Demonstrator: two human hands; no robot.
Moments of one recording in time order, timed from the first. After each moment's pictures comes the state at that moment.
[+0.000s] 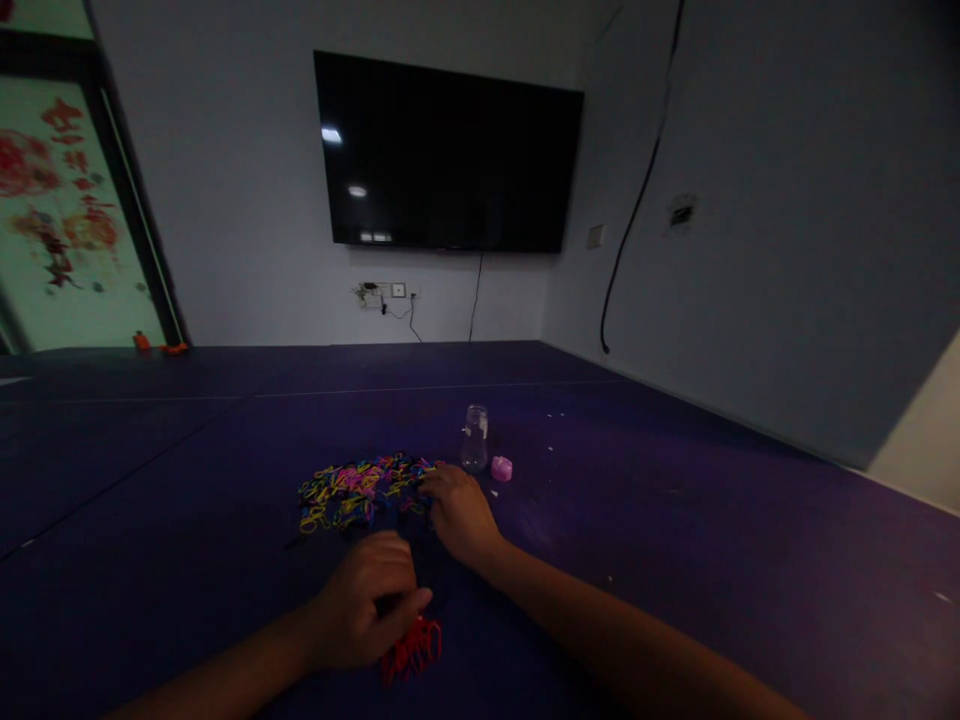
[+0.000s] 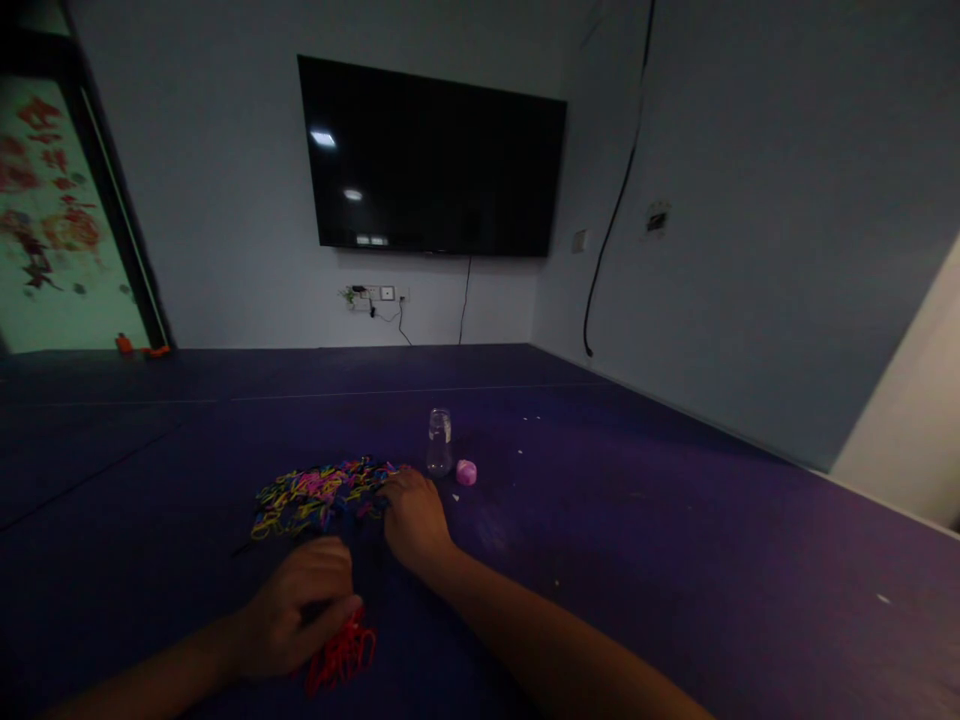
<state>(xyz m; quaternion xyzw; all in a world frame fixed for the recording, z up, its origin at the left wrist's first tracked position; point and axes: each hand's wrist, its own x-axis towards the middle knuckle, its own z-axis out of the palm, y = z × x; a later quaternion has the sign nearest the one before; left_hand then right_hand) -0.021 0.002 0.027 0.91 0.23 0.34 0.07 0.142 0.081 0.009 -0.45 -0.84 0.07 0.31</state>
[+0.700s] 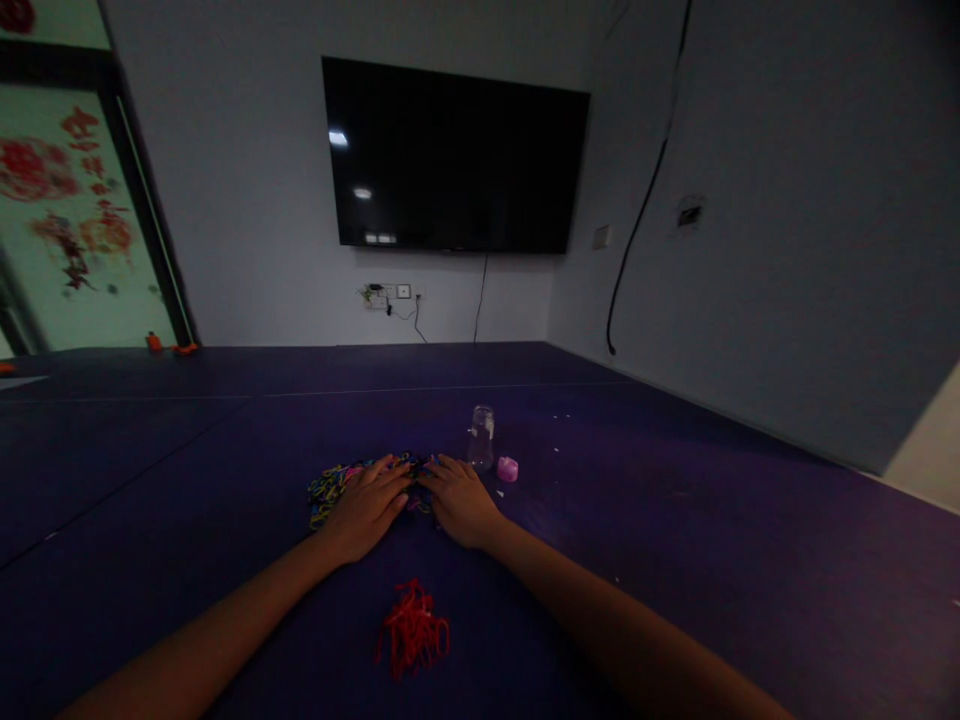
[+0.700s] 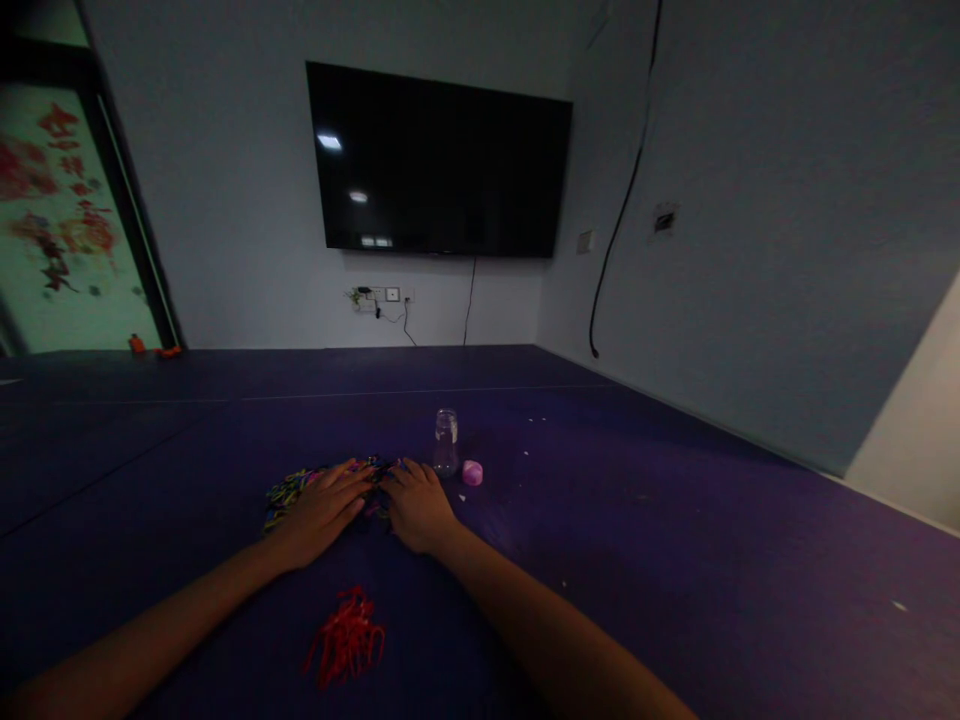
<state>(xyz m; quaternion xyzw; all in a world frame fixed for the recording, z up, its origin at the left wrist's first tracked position) -0.062 0.097 -0.005 0.87 0.44 0.22 -0.09 0.144 0.107 0.000 -0.40 -0.89 -0.04 0.19</state>
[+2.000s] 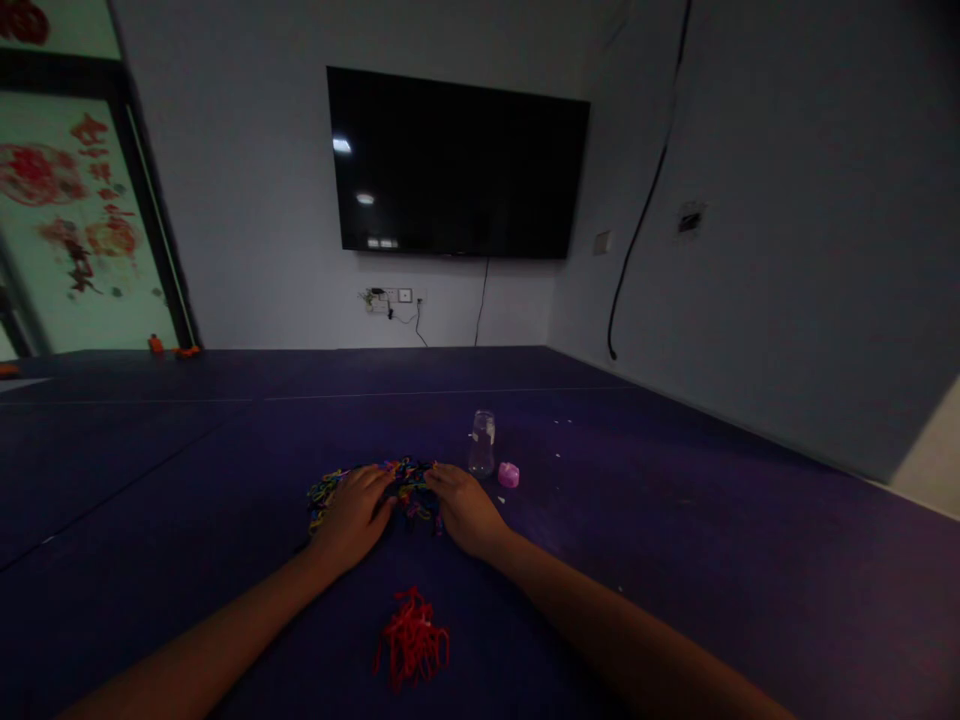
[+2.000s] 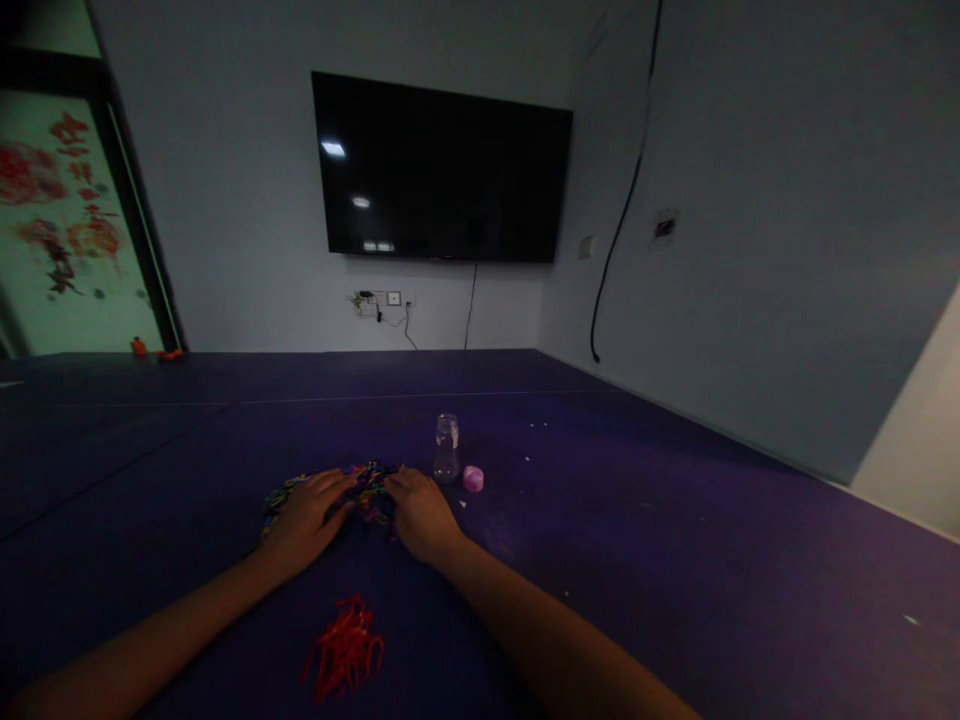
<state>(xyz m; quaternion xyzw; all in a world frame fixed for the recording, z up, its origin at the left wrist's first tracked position) -0.065 0.091 -0.003 0.82 0.47 0.31 -0.13 0.148 0.112 -0.005 -0.36 -0.89 -0.01 0.28</state>
